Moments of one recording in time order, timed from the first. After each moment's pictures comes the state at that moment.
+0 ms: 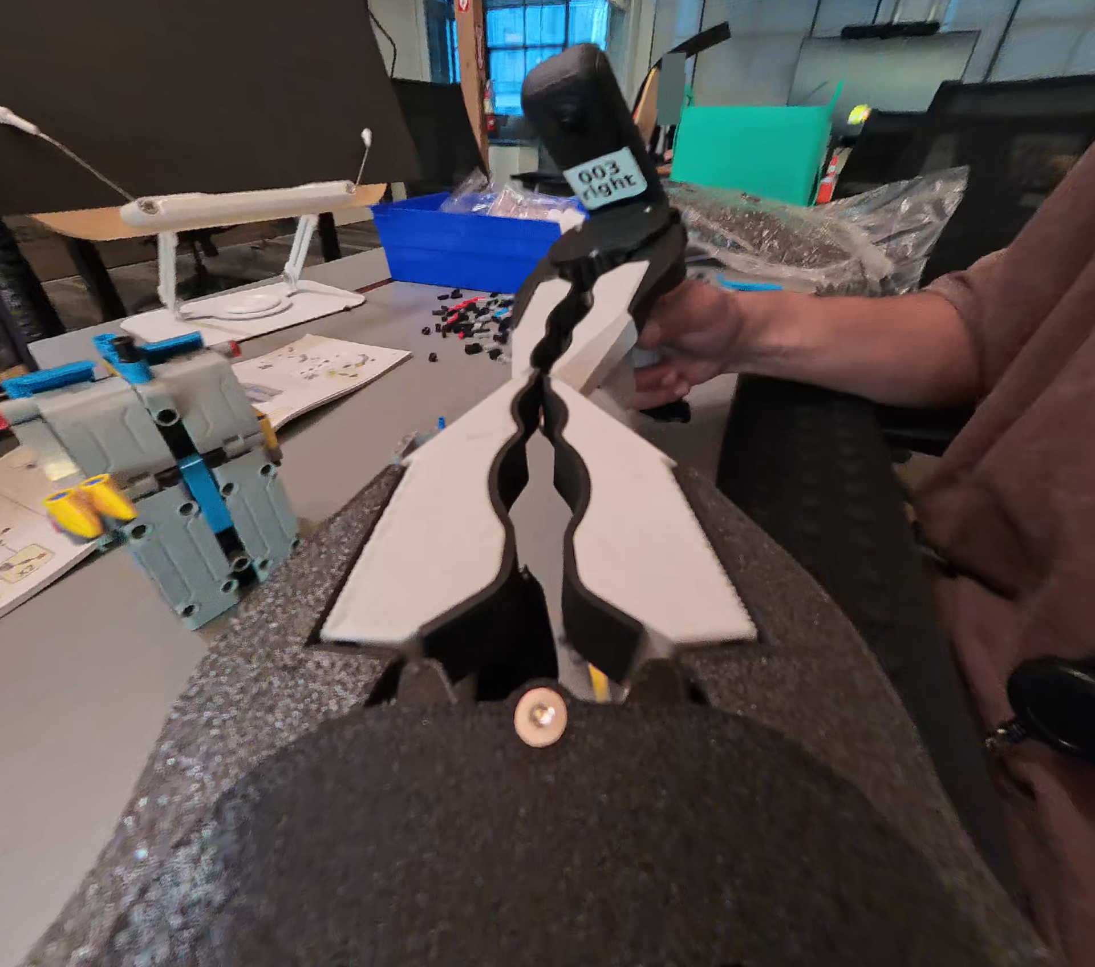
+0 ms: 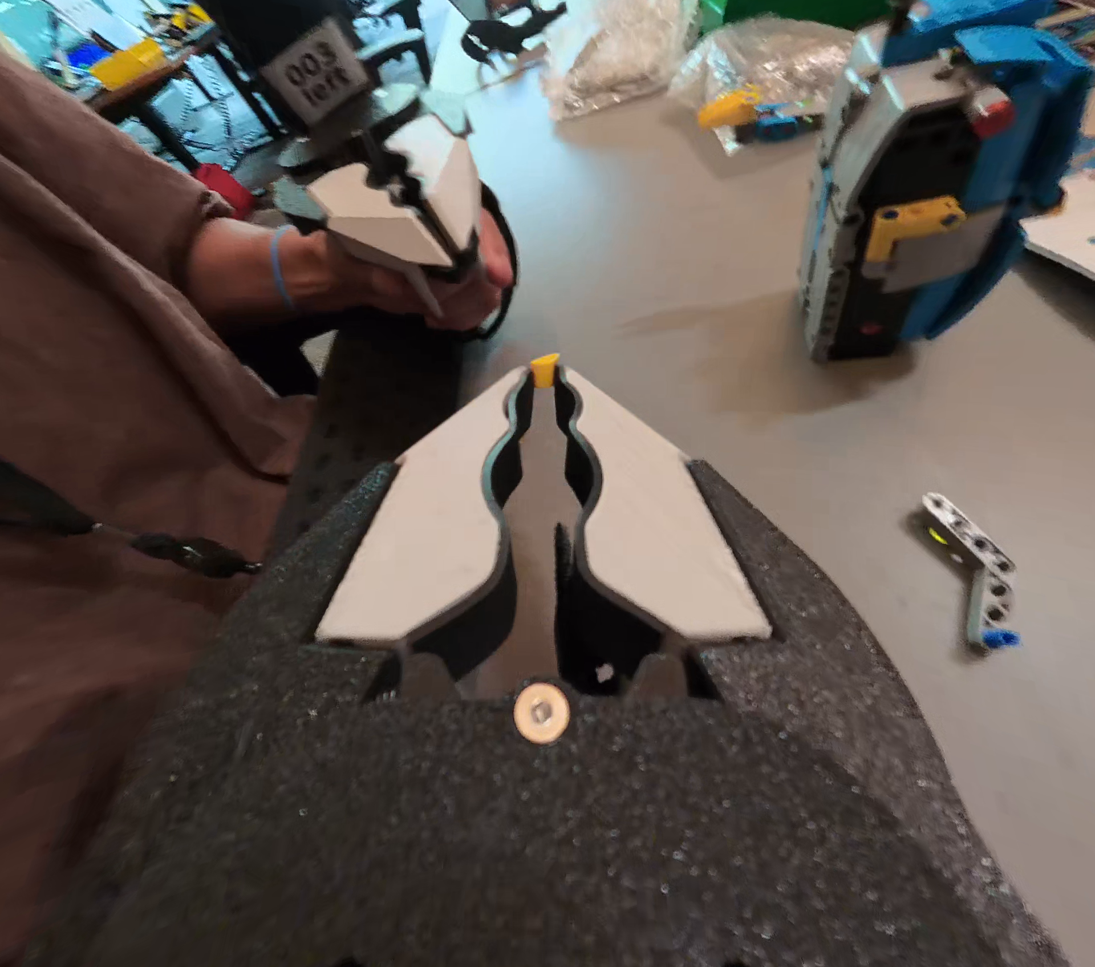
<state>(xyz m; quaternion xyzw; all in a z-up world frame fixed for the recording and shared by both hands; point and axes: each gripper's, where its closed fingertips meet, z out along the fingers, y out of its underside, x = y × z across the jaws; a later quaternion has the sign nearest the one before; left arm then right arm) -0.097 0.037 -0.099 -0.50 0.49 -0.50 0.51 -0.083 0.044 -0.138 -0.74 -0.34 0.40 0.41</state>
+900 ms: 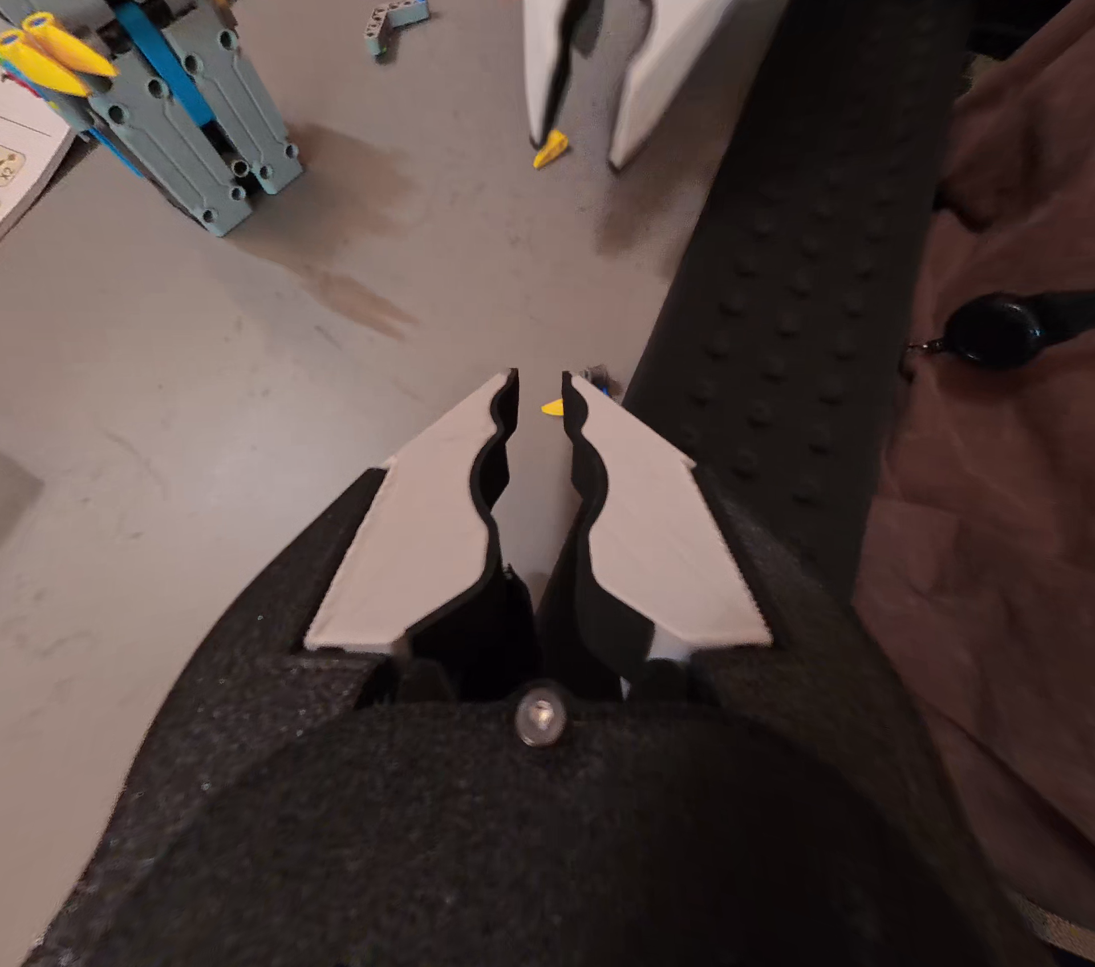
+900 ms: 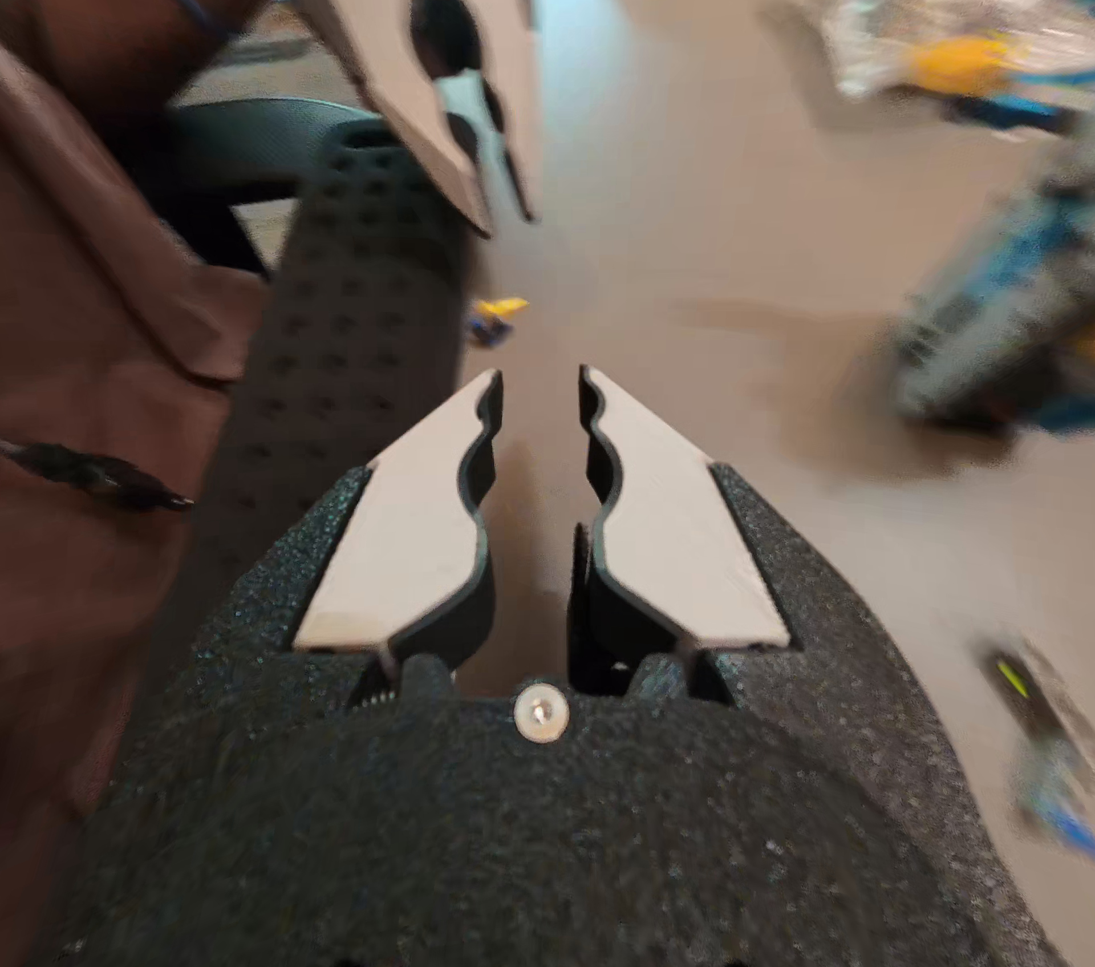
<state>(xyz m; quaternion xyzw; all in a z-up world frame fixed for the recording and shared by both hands) -0.199 0.042 -0.179 -0.65 0.63 -0.32 0.29 -0.133 0.030 -0.170 -0.74 -0.47 0.31 0.37</state>
